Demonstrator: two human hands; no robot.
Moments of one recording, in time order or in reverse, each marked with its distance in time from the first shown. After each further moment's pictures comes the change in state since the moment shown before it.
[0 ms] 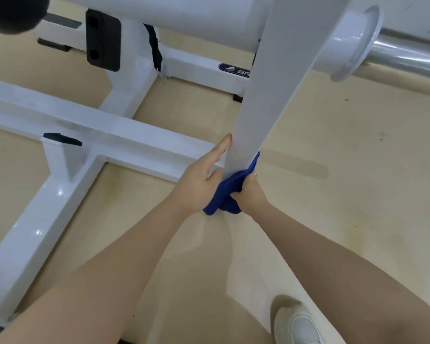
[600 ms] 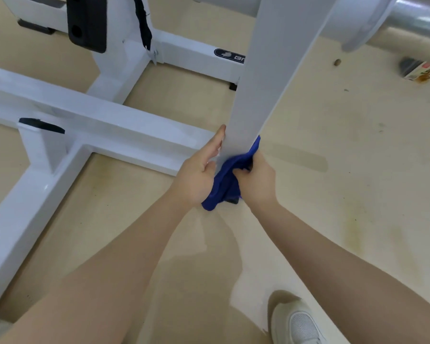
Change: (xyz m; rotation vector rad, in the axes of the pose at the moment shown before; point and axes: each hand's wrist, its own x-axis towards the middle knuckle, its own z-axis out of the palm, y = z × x) left_hand 0.010 -0.024 0.022 -0.112 0.034 -0.041; right_hand -0.012 0.002 -0.010 0.275 0.306 -0.207
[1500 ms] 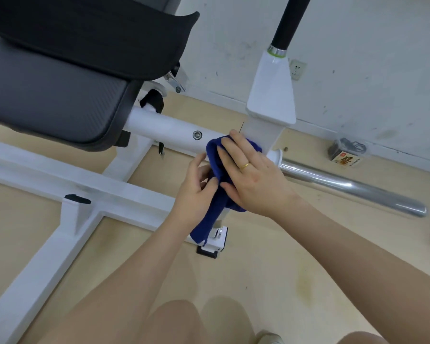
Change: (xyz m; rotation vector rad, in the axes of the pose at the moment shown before) left_hand -0.037 0.182 -0.065 -0.369 0.140 0.173; right_hand -0.028 -0.212 -0.131 -1.210 0.288 -1.294
